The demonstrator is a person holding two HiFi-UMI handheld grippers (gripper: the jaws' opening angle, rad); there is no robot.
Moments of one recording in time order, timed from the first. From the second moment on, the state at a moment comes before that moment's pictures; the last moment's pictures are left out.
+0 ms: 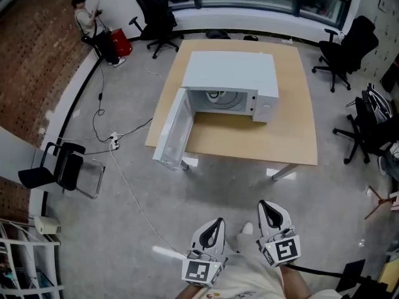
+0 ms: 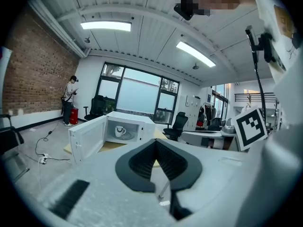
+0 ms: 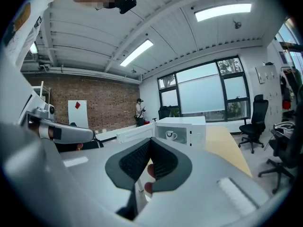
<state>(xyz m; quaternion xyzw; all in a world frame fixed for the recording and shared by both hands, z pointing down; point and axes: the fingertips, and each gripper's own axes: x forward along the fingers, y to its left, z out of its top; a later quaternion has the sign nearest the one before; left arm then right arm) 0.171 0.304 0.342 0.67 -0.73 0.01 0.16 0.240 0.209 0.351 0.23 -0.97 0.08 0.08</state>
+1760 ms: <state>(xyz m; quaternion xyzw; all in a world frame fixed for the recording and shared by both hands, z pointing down) -0.031 0.056 0.384 0.70 -0.69 0.00 0.18 0.045 -0.032 0.397 0.27 -0.95 0.10 0.10</state>
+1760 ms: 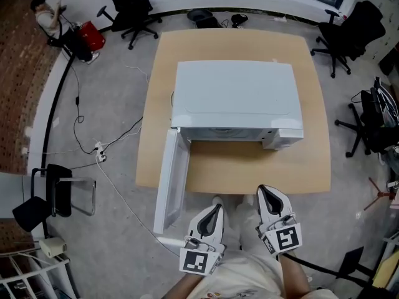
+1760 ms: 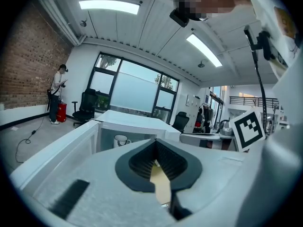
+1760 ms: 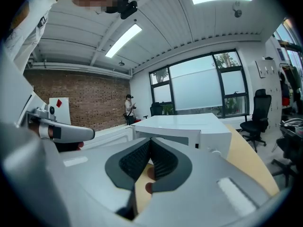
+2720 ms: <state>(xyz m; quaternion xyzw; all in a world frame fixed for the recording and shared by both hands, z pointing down) -0.162 -0.160 0.543 0.61 -0.78 0.03 0.09 0.002 -0.098 0.501 0.23 -0.96 0.13 0.13</state>
